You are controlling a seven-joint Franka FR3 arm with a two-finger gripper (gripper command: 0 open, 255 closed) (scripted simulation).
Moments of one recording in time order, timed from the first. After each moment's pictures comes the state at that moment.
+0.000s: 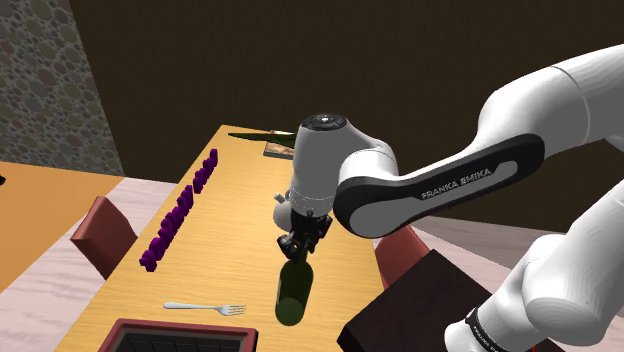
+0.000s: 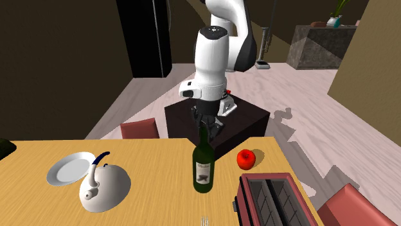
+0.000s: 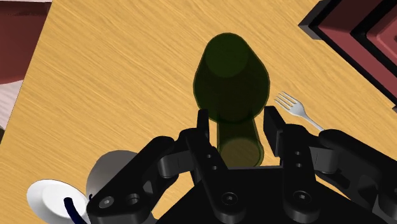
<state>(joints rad) 0.17 -0.02 0.56 -2.25 -0.04 2.19 0.71</state>
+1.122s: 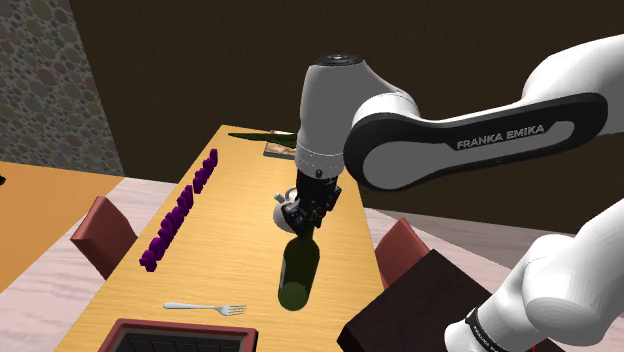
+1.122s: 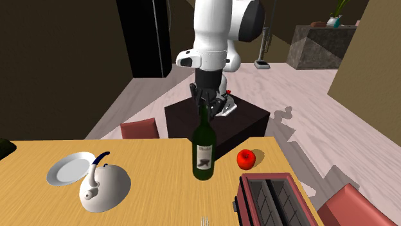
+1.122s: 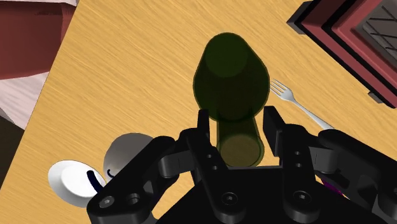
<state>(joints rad) 0.17 -0.13 0.54 -2.11 0.02 1.97 0.66</state>
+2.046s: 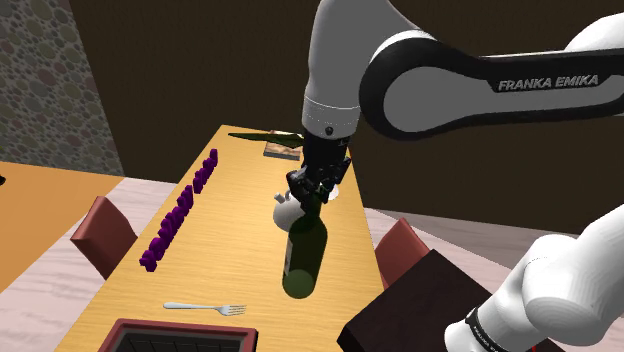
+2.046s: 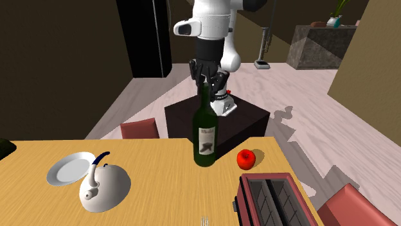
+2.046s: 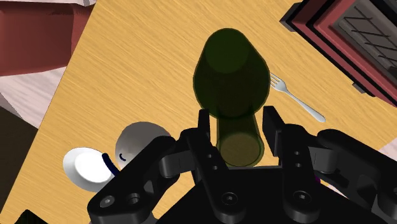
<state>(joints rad) 0.16 -0.16 0.53 -1.96 0.03 1.78 0.63</state>
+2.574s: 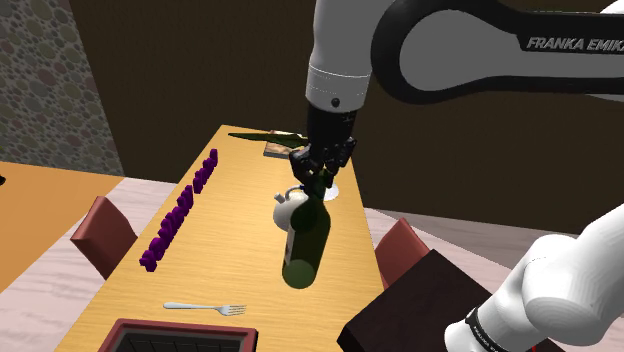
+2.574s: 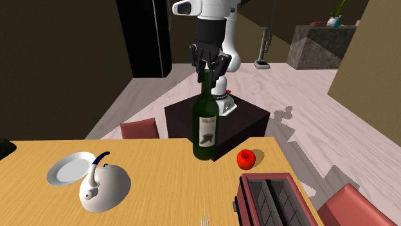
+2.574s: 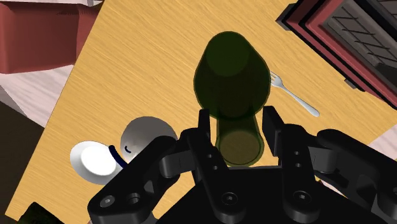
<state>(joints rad) 0.16 -0.16 0.52 -1.85 0.03 1.68 0.63</state>
